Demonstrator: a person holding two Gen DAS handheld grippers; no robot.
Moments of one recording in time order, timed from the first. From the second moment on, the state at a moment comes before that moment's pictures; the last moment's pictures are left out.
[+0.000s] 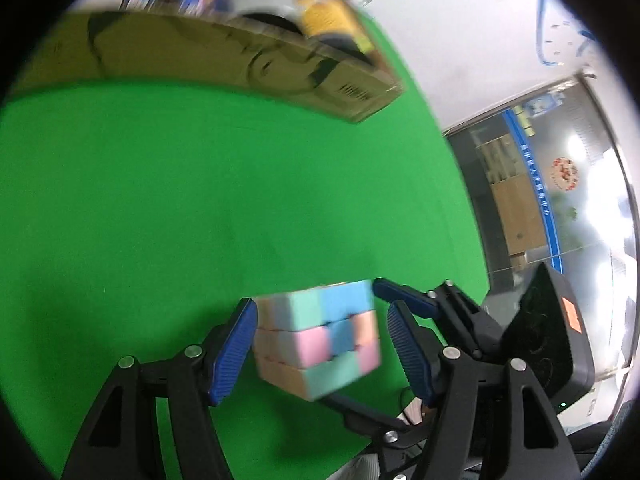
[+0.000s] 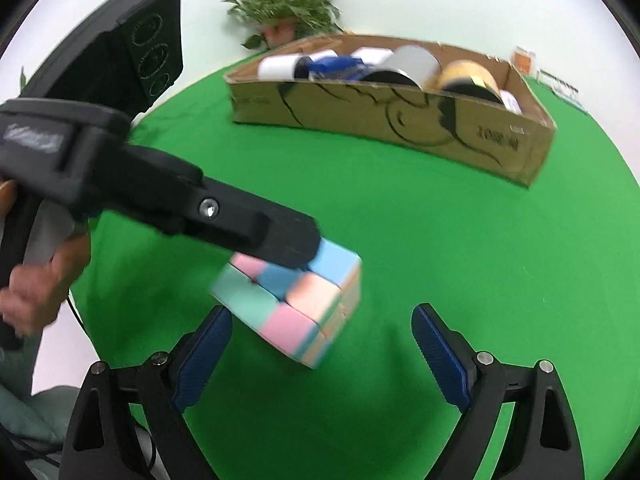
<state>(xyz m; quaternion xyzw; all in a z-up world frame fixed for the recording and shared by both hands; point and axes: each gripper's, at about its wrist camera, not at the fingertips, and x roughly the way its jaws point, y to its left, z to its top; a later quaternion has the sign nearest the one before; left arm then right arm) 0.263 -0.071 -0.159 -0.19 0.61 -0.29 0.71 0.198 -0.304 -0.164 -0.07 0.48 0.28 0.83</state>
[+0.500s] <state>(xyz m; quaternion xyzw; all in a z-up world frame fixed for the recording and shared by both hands) 0.249 -0.051 -0.171 -0.25 0.61 -0.29 0.69 0.213 -0.261 -0.176 -0.11 0.48 0.27 0.82</state>
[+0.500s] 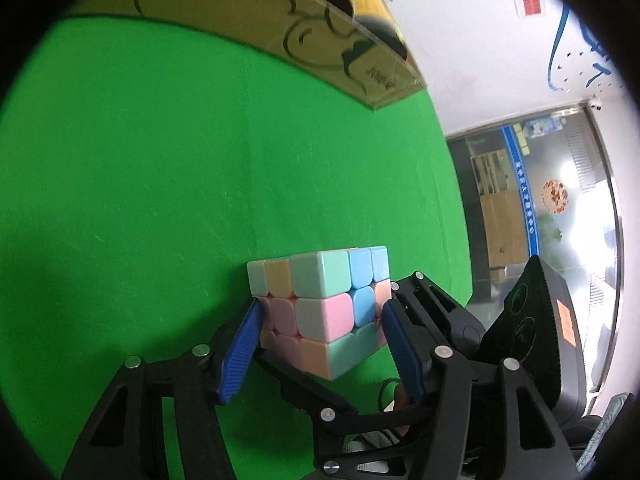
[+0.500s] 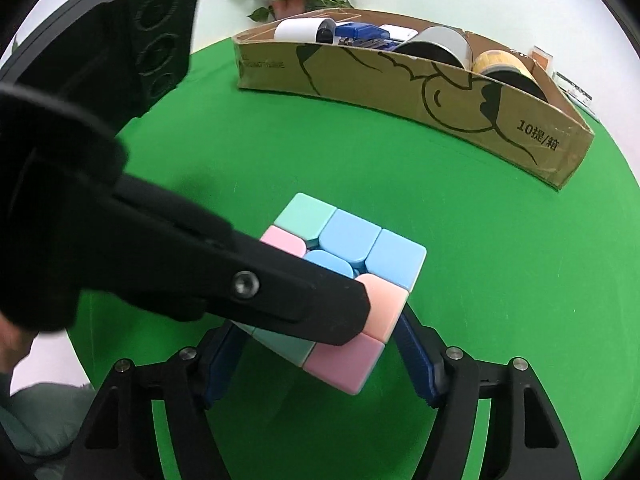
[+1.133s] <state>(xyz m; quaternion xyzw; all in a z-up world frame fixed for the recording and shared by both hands) 0.324 0.015 0.000 -0.20 0.44 -0.29 0.83 0.307 -0.186 -0.013 -0.15 0.31 0.28 0.90</state>
